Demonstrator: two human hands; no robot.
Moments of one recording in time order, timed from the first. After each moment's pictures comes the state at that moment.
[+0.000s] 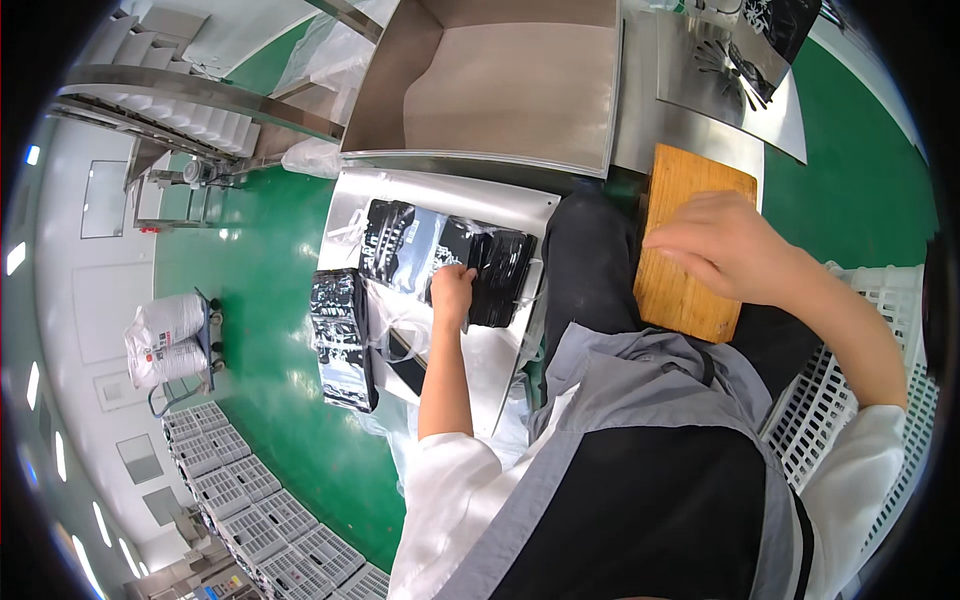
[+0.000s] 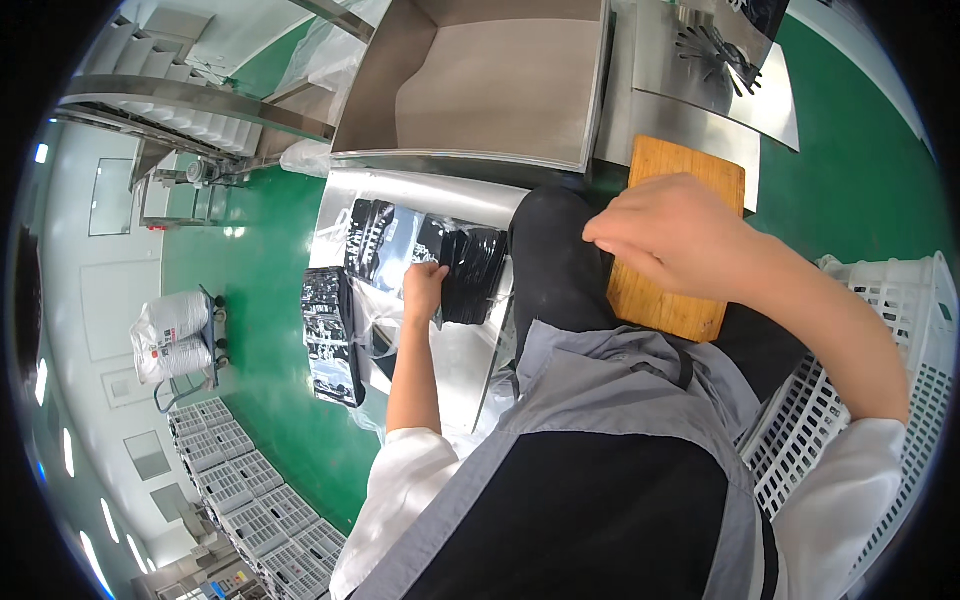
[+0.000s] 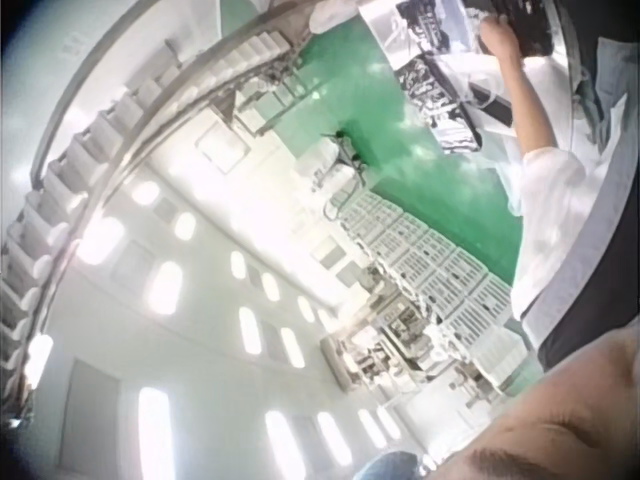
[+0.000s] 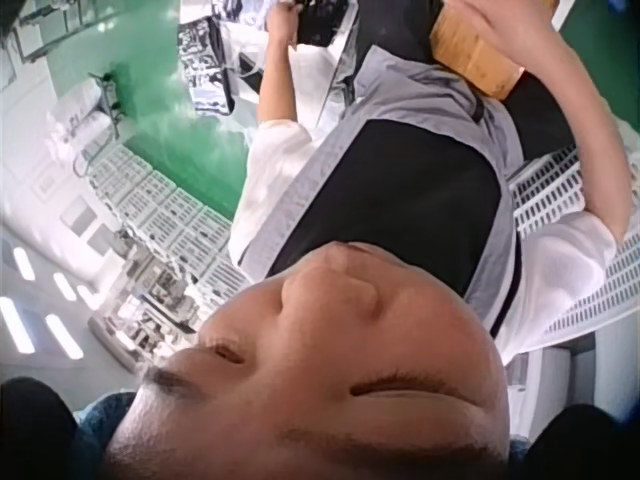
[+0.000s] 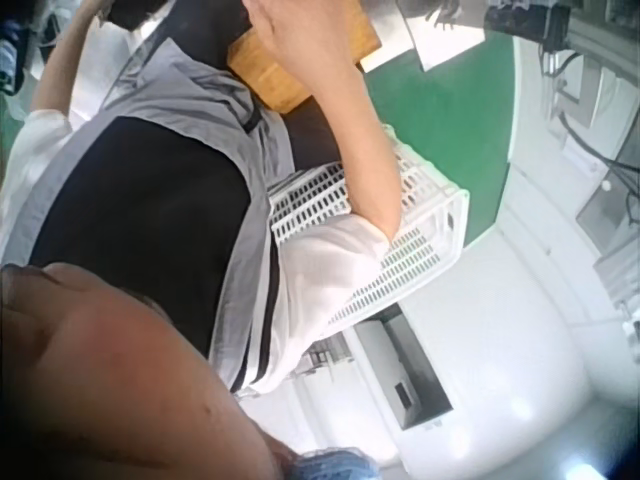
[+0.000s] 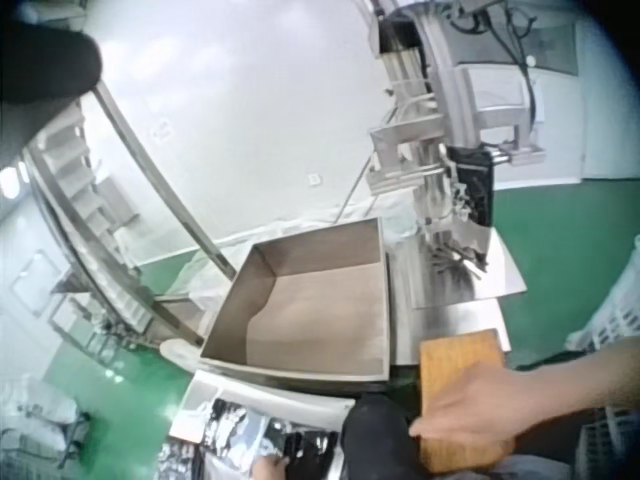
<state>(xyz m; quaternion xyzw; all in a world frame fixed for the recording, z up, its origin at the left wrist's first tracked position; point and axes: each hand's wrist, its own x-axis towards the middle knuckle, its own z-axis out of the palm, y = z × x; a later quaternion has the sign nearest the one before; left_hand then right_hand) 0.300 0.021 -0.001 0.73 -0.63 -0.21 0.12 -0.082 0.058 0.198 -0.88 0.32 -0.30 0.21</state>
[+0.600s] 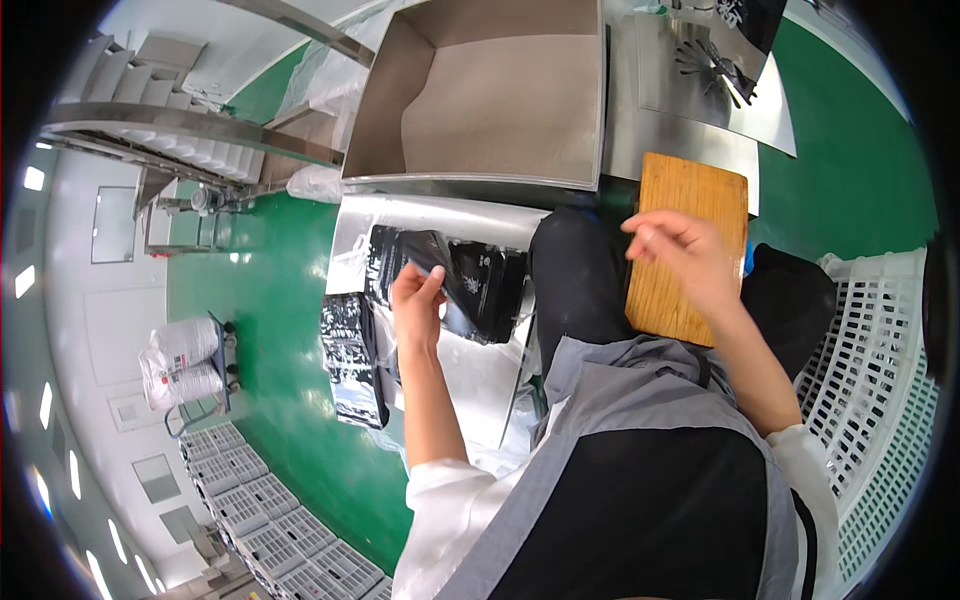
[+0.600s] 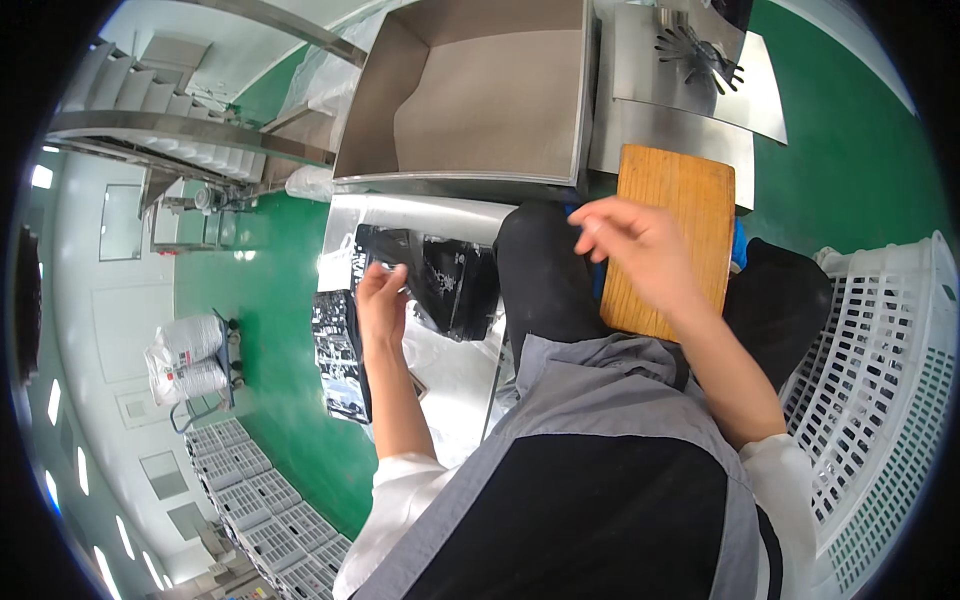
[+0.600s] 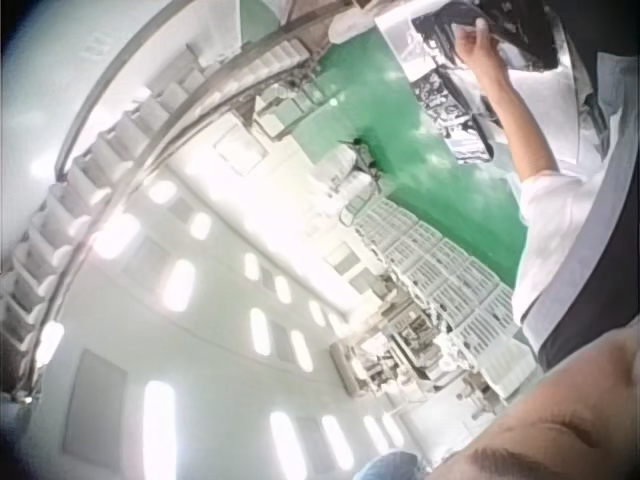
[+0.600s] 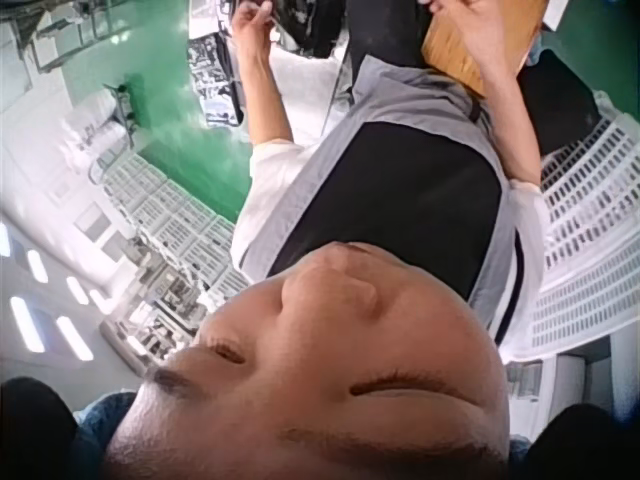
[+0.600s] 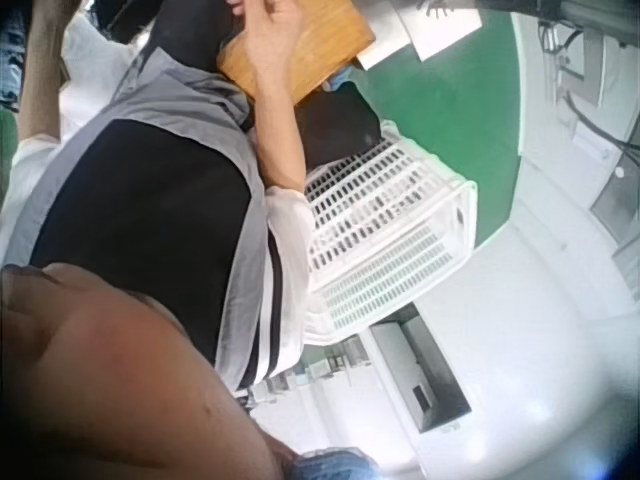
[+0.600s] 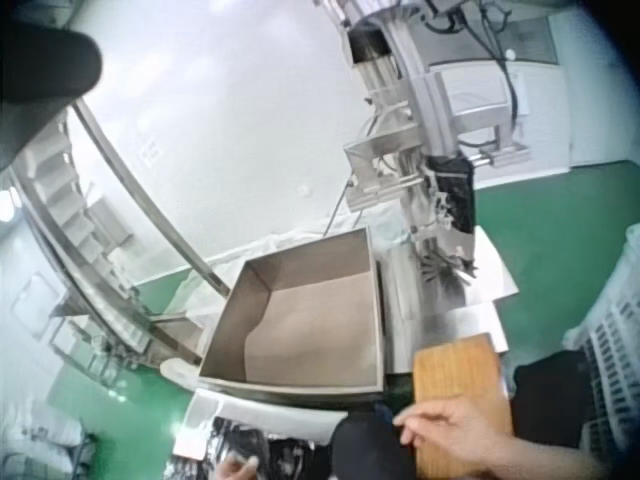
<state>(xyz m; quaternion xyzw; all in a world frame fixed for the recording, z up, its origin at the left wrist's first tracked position) 0.268 0.018 0.112 0.59 -0.38 -0.56 0.44 -0.061 0.077 0.144 -0.44 0.53 -0.49 0.54</state>
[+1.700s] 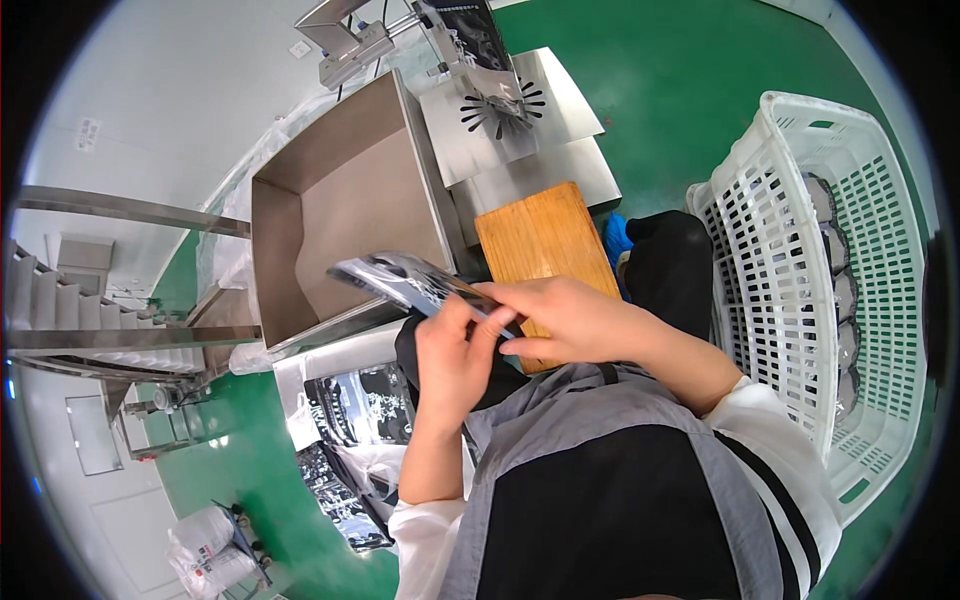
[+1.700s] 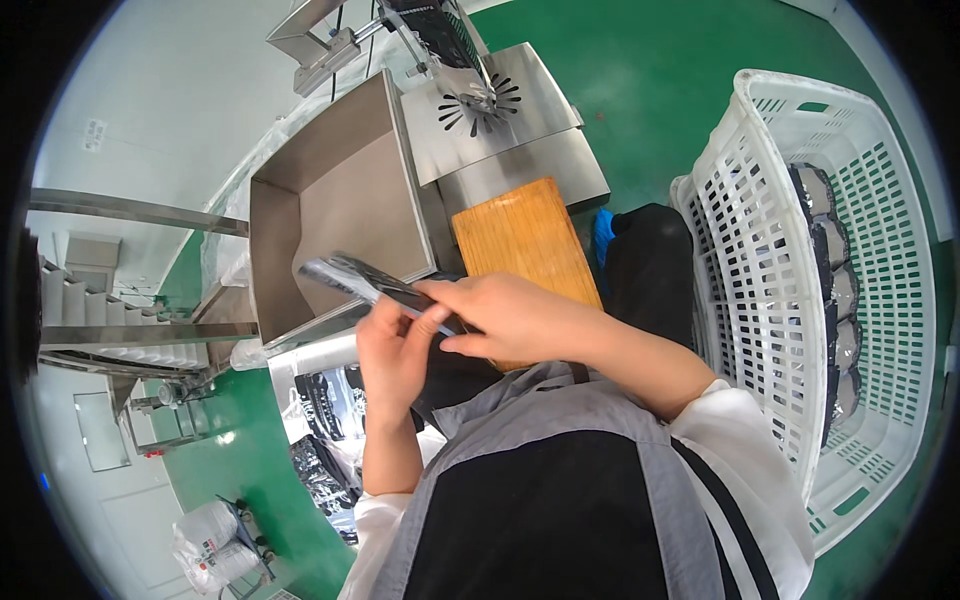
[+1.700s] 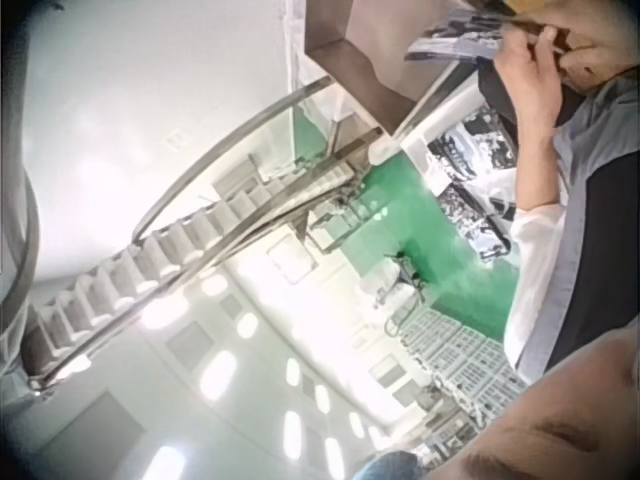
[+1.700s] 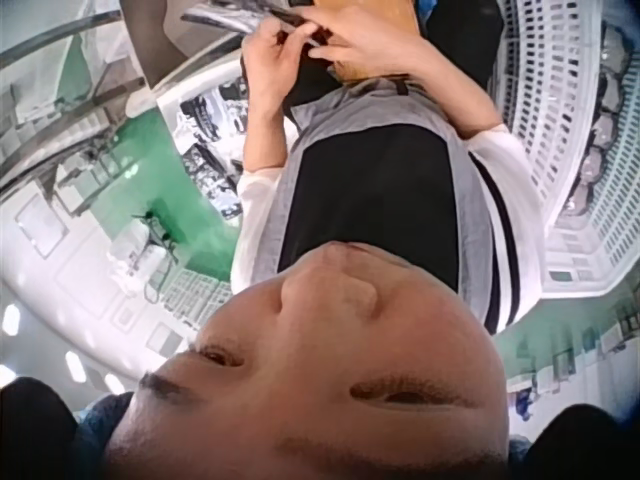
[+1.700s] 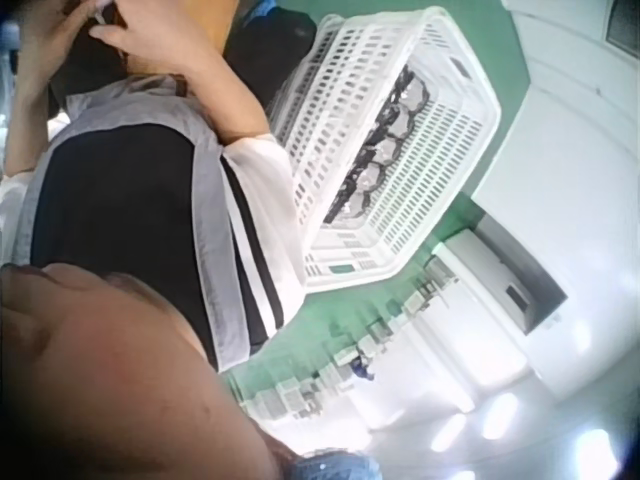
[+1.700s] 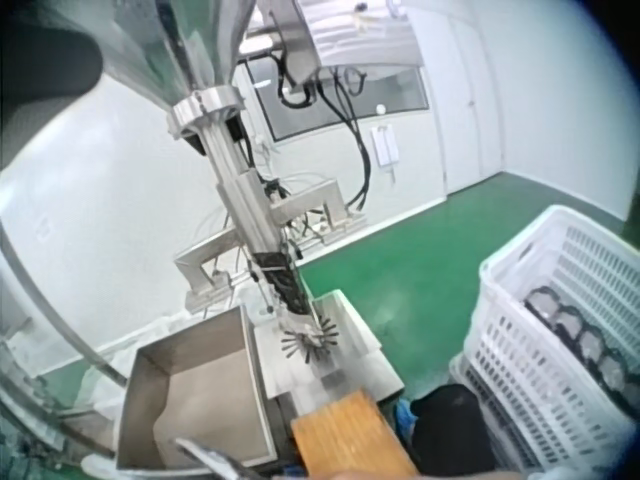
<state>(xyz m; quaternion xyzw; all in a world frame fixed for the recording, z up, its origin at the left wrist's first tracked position) 0.032 0.060 0.196 0.32 -0.81 -0.39 0.31 -0.128 0.138 0.158 -0.70 0.52 -0.38 0.31</state>
